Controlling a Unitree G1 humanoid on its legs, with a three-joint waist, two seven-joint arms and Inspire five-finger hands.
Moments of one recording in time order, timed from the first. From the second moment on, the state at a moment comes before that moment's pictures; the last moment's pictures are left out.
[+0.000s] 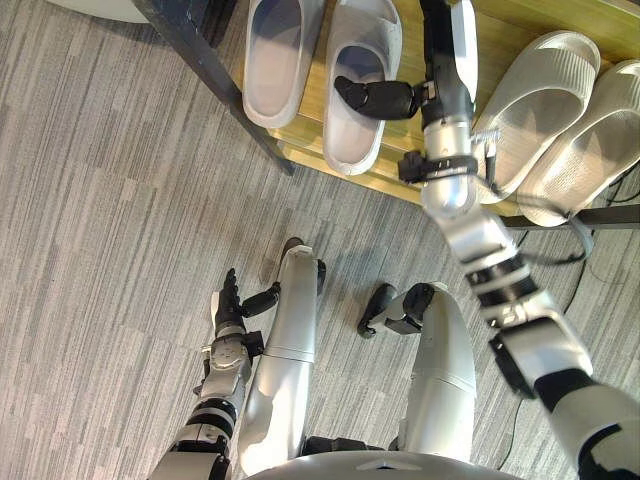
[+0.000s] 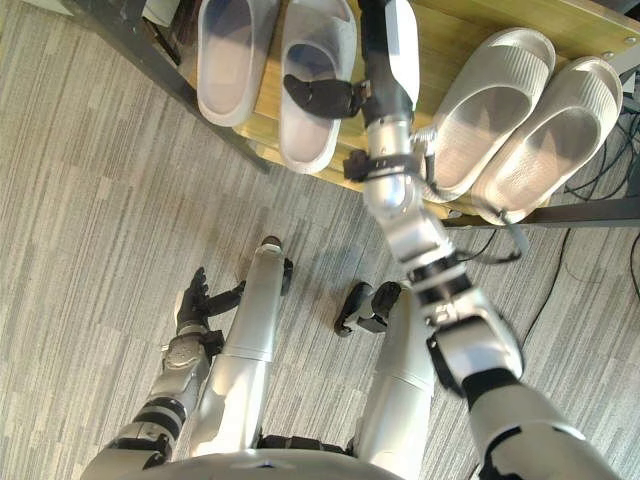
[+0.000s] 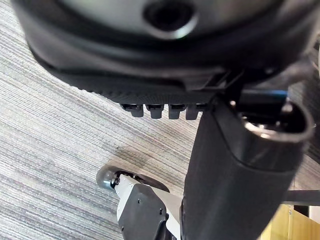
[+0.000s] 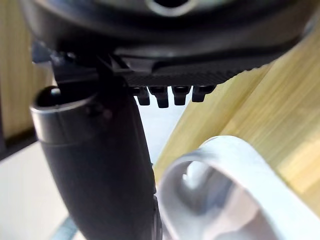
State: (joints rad) left arm -0.18 0.12 0.04 0.79 -0.19 -0.14 0.26; right arm -0.64 -0.15 0.25 0.03 -0.23 -0.07 -0.50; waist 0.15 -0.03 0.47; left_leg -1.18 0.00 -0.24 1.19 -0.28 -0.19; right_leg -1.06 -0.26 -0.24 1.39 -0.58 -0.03
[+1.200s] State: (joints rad) left arm -0.17 0.09 0.14 0.79 -0.16 -0.11 0.28; right arm -0.37 0.08 0.25 0.08 0.23 -0.25 -0.39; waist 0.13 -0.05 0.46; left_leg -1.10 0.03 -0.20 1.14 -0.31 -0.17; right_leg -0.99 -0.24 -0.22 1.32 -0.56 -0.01
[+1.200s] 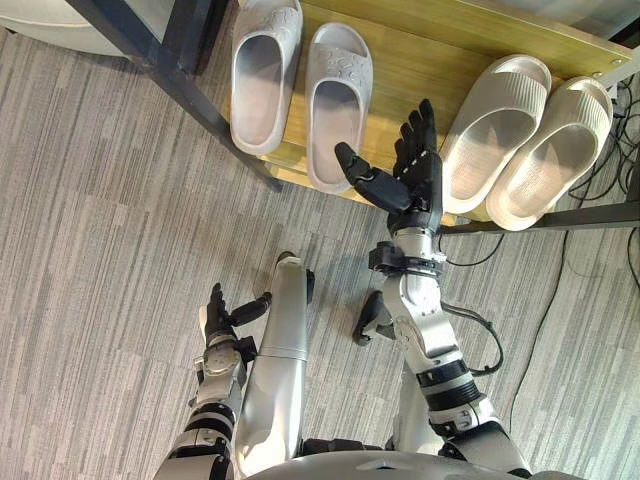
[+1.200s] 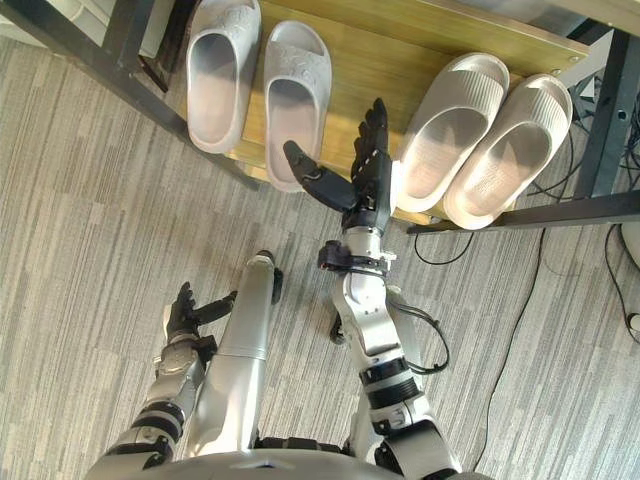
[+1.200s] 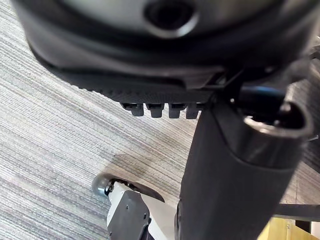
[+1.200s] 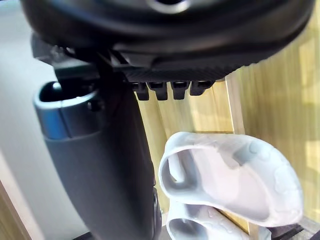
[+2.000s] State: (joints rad) left arm -0.19 0.05 0.13 0.79 -0.16 -0.11 0.28; right arm -0.59 0.08 0.26 0.20 0.44 -0.26 -0.41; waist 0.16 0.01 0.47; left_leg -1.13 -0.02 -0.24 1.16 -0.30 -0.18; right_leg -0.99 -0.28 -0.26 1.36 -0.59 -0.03
